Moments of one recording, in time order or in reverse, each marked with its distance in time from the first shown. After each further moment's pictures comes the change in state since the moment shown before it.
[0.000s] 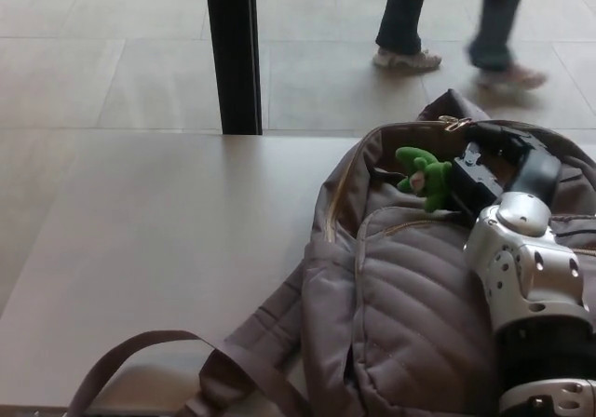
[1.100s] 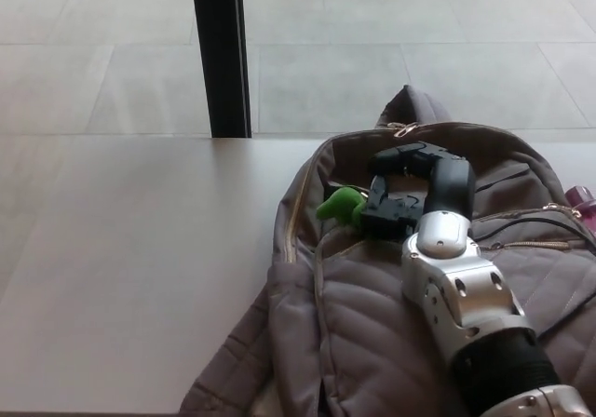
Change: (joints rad) left_arm -0.019 -0.003 -0.001 -0.012 0.000 0.000 0.000; right_arm 0.023 0.001 0.337 0.104 -0.016 -0.057 -0.007
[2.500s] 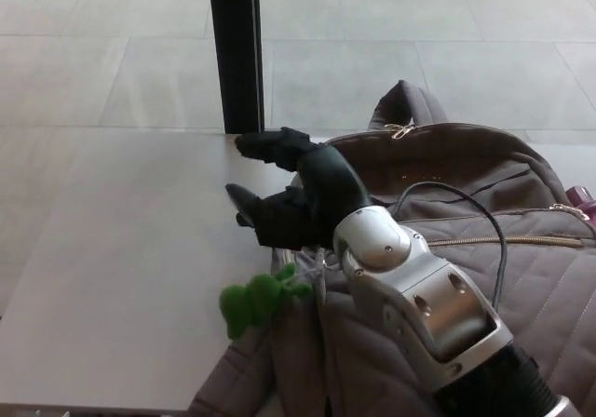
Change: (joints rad) left_arm 0.019 -0.002 -0.037 0.031 0.006 -0.017 0.029; right_arm 0.046 -0.059 0.381 -0.430 0.104 0.254 0.389
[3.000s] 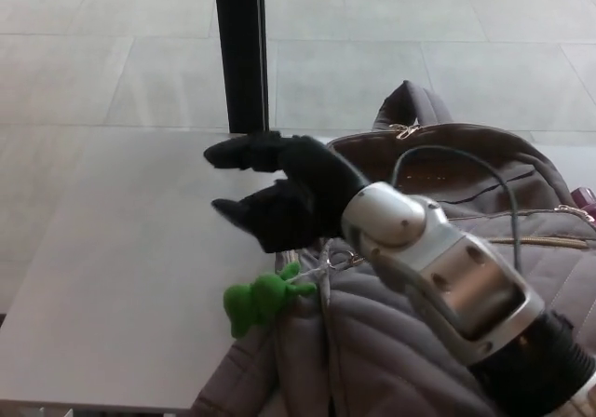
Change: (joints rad) left_arm 0.006 -0.001 0.000 -0.002 0.000 0.000 0.009; right_arm -0.116 -0.210 0.069 -0.082 0.012 0.083 0.221
